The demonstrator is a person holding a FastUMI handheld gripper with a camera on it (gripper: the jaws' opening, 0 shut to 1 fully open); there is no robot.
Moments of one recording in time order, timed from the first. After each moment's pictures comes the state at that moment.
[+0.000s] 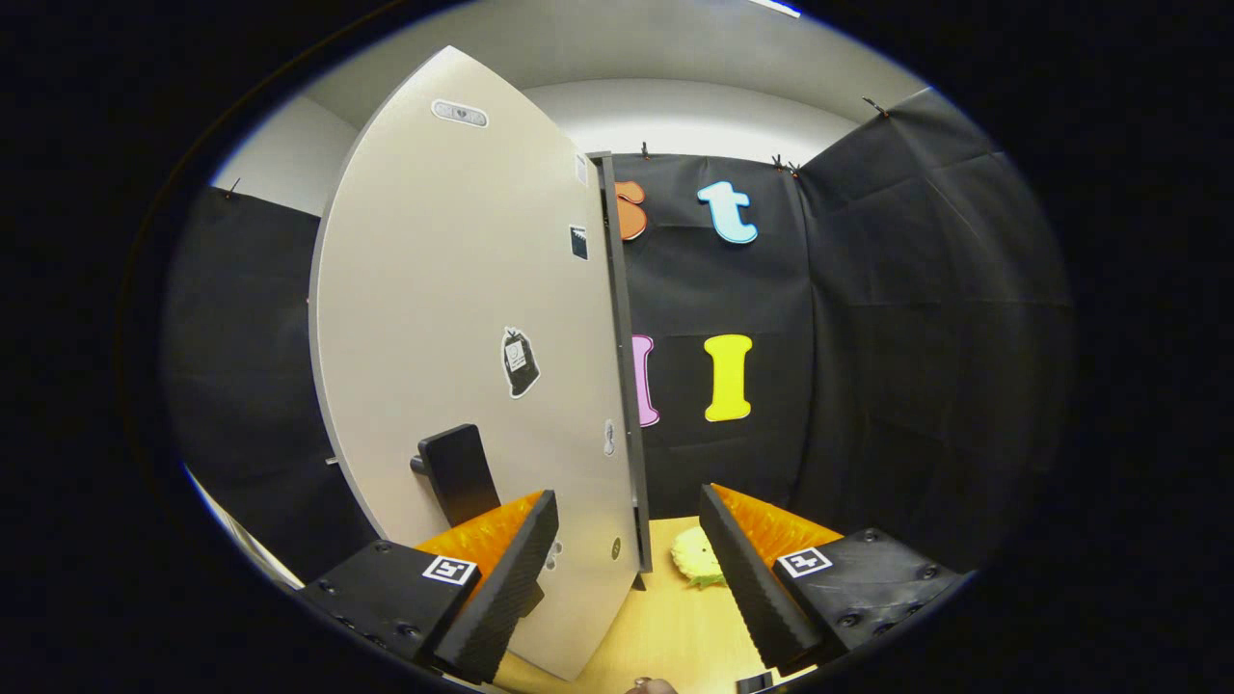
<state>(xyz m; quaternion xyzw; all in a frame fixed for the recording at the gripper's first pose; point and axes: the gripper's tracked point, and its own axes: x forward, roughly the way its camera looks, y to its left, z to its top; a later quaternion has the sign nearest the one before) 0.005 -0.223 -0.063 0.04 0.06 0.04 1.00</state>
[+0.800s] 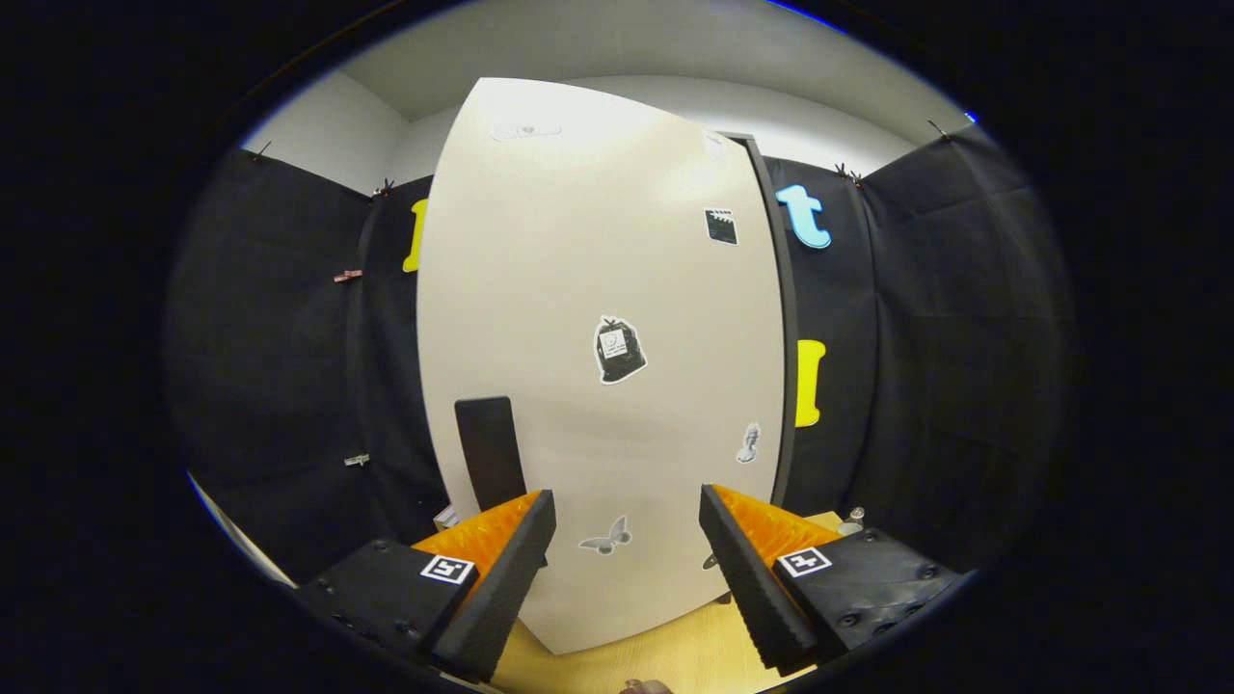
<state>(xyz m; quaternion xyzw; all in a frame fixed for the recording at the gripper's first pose) 0.058 -0.036 -0.081 0.02 0.05 0.07 1.00</state>
